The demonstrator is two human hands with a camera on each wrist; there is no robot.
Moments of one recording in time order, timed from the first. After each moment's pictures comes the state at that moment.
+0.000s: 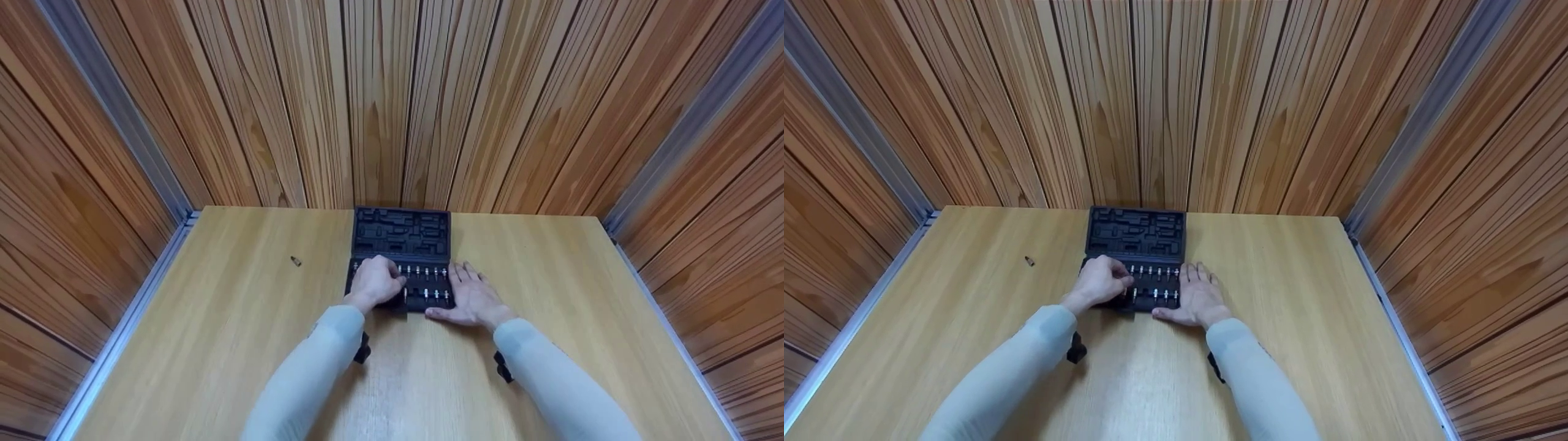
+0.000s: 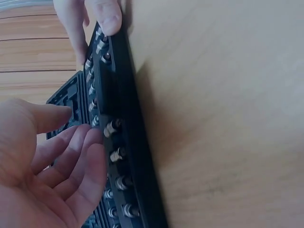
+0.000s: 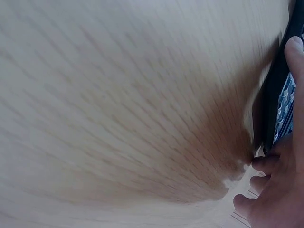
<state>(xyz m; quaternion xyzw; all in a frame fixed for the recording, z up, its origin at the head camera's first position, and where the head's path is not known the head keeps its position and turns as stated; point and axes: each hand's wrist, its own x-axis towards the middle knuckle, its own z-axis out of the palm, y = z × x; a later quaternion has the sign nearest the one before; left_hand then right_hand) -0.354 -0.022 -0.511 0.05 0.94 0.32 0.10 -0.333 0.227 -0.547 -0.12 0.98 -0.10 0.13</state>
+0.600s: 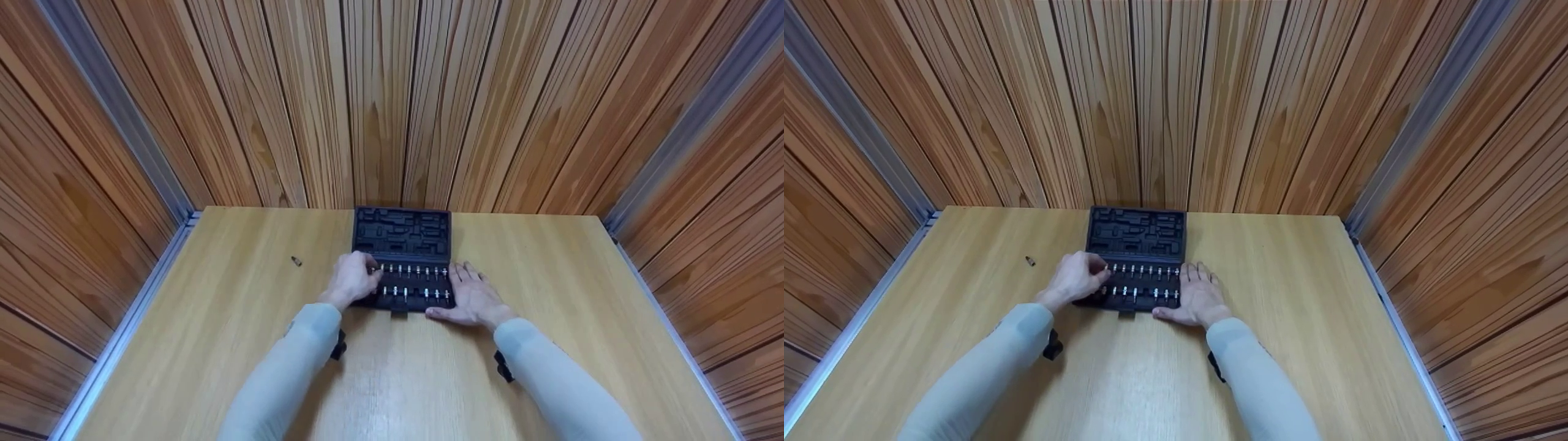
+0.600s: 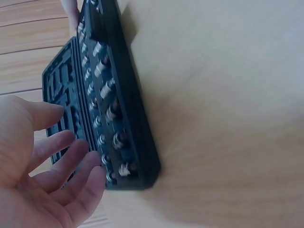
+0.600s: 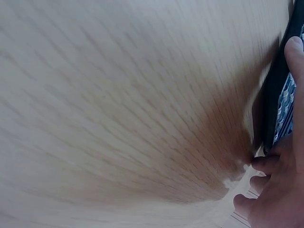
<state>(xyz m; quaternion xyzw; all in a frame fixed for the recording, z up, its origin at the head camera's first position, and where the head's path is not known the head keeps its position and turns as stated) -0.358 -0.067 -0.510 0.06 0.95 0.29 0.04 -0.332 0.227 -0.547 -0.12 0.98 -0.10 0.14</state>
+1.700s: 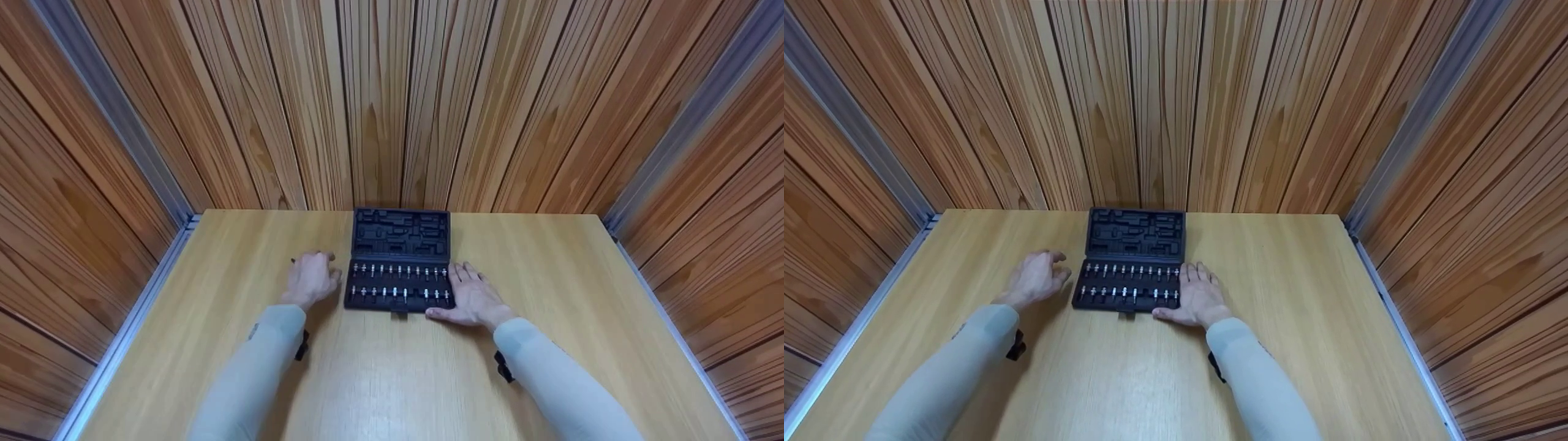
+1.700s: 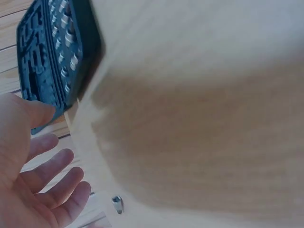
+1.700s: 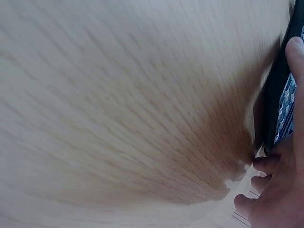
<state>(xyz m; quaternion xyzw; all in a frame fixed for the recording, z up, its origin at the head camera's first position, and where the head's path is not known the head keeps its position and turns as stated) -0.365 -0.141 -0.518 0.07 0.98 0.18 0.00 -0.331 0.227 -0.546 -0.13 0.98 -0.09 0.14</state>
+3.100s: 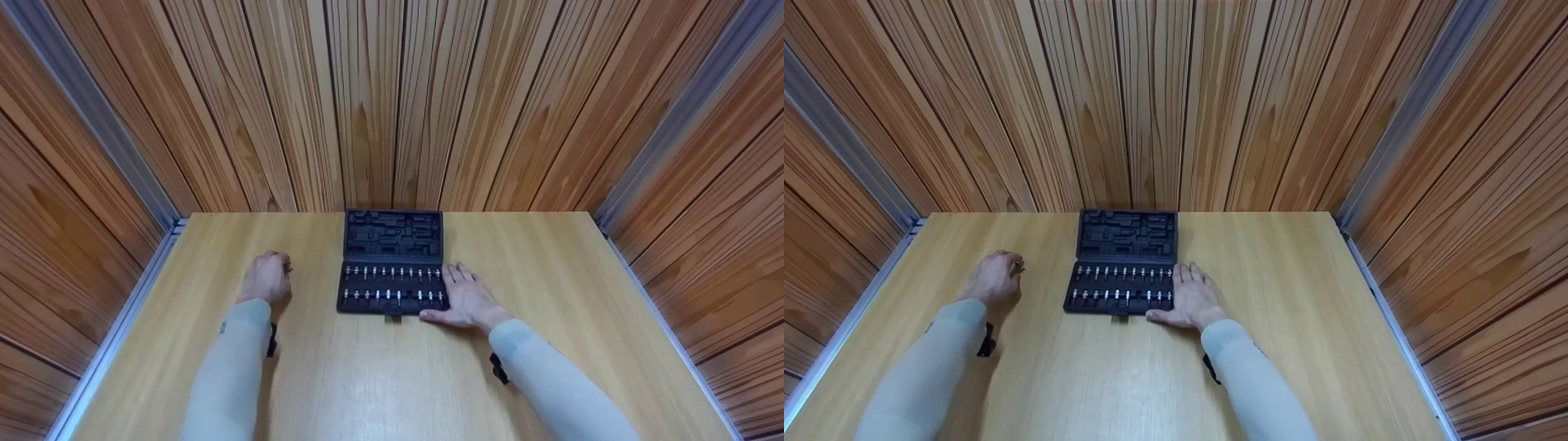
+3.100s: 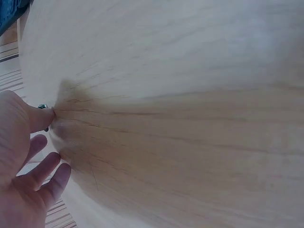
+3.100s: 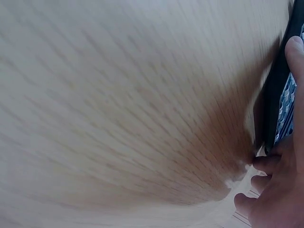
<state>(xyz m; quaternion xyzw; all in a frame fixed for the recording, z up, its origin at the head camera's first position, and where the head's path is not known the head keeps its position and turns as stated) -0.392 -0.219 -0.539 0.05 0.98 0.18 0.04 -0.331 0.226 -0.549 -0.12 0.98 -0.10 0.13</state>
